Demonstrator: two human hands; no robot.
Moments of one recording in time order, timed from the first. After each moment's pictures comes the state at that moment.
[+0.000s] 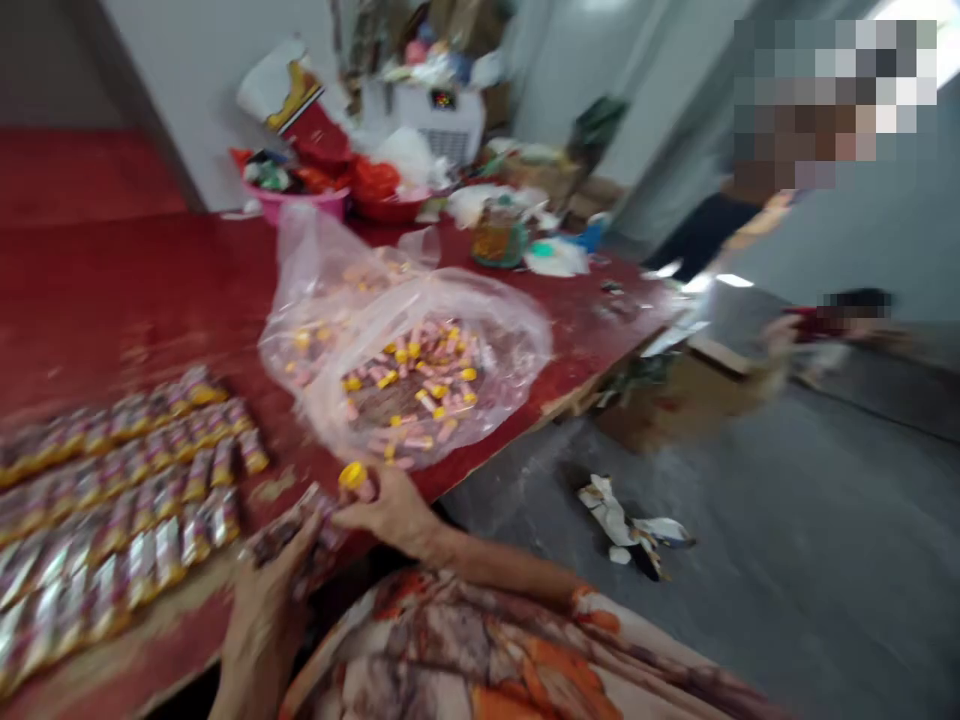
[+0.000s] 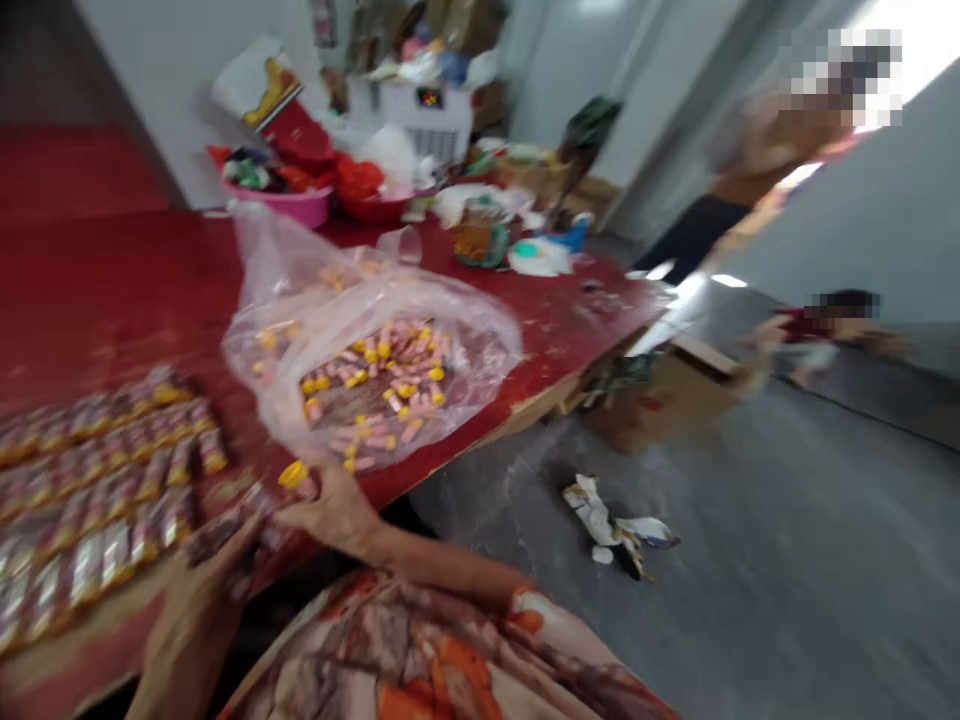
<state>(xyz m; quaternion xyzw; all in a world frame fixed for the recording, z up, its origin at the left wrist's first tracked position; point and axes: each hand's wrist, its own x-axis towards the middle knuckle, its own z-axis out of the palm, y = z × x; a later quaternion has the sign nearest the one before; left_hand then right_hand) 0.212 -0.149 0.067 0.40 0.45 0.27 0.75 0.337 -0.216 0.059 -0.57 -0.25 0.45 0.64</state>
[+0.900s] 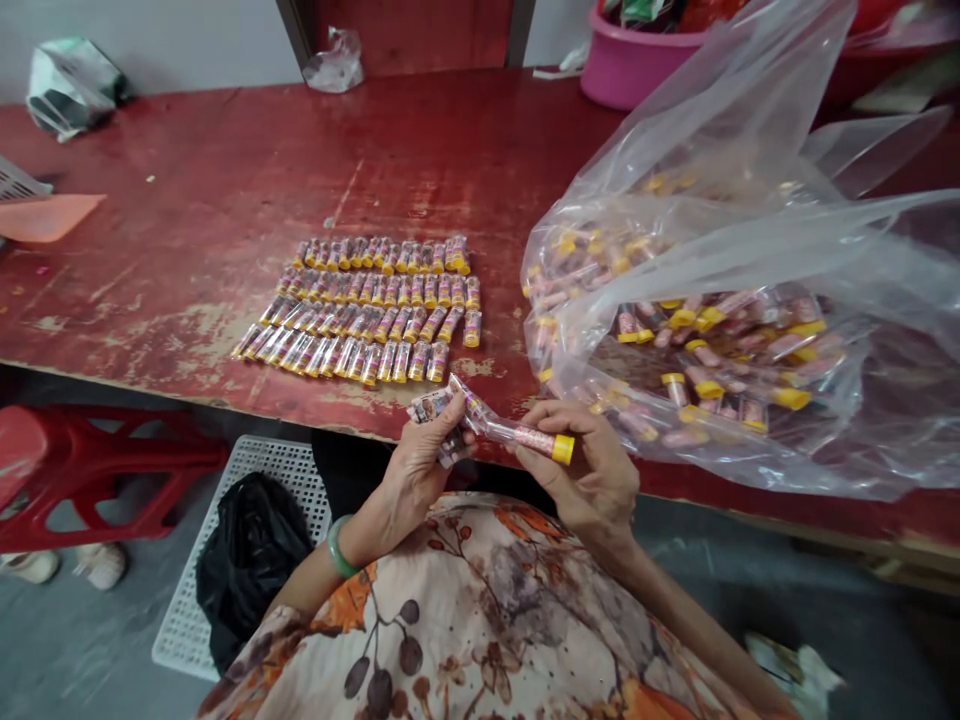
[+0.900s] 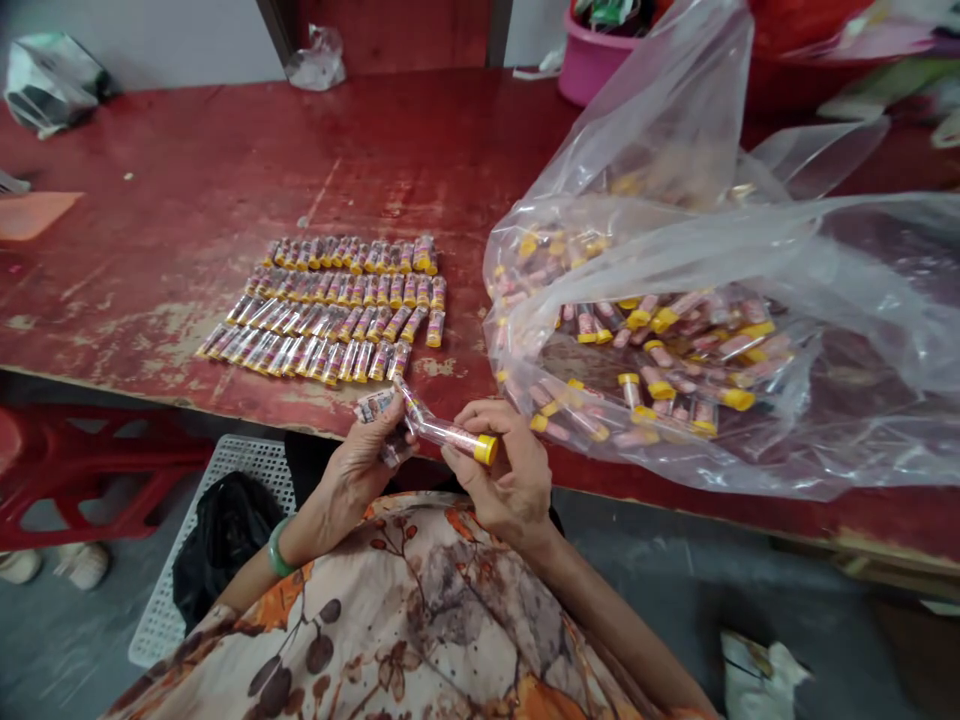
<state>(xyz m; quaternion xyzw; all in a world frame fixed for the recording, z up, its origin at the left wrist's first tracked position) 0.168 -0.159 0.058 0.16 0.43 0.38 0.80 0.311 -0.234 0.066 -0.51 -0.54 0.22 0.63</state>
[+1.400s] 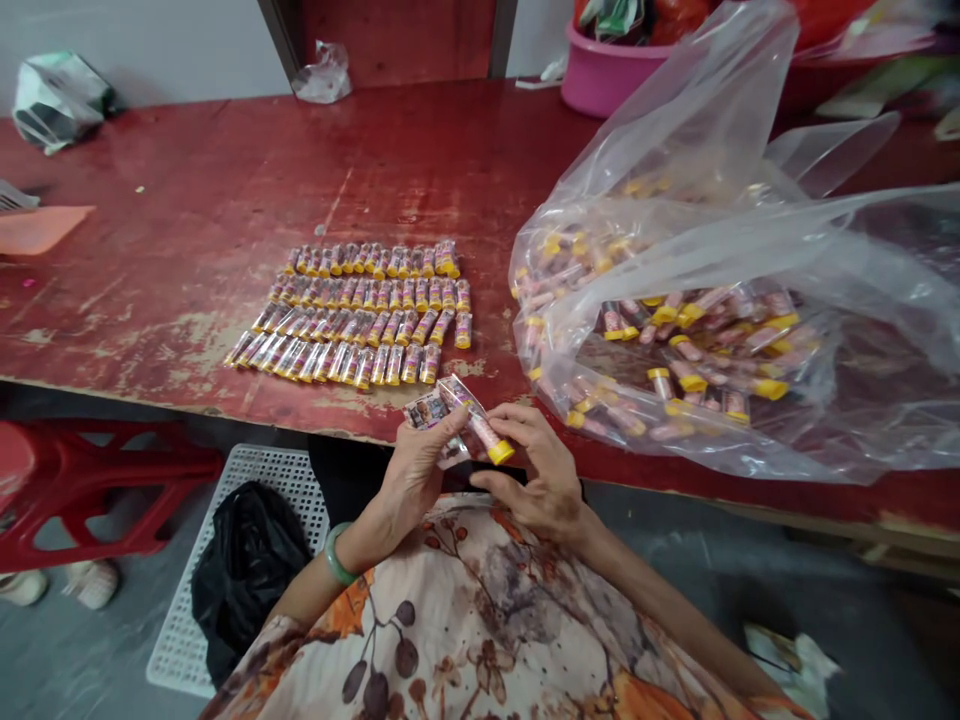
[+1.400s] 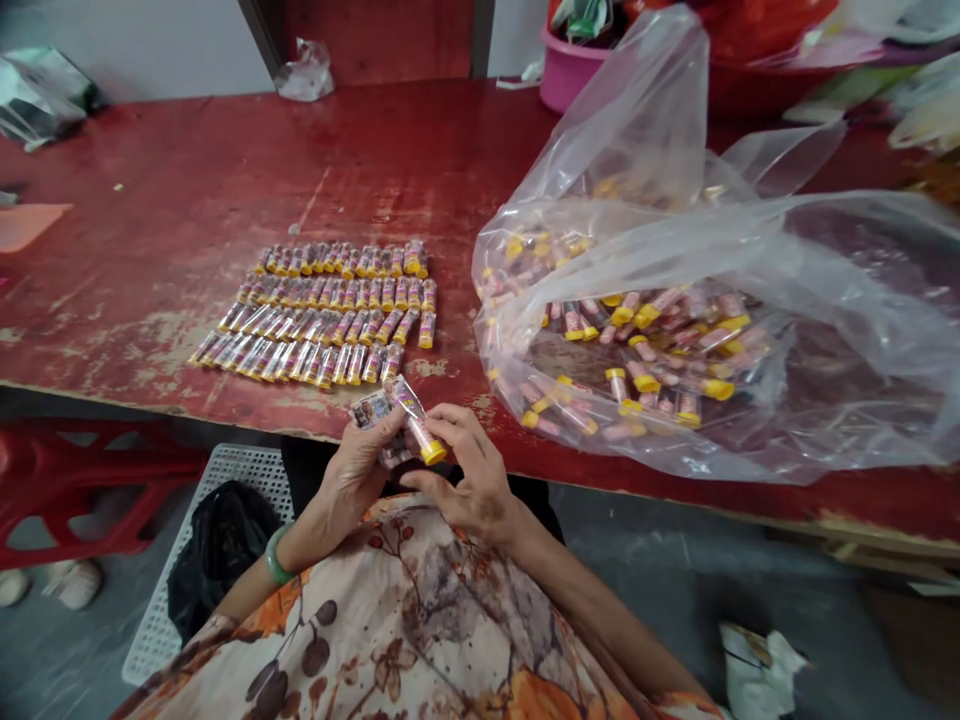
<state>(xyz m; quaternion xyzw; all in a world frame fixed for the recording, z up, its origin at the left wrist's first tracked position) 0.172 -0.167 0.066 0.21 0.42 0.42 0.78 0.306 -0.230 0.048 -0.47 -0.66 0.15 0.56</state>
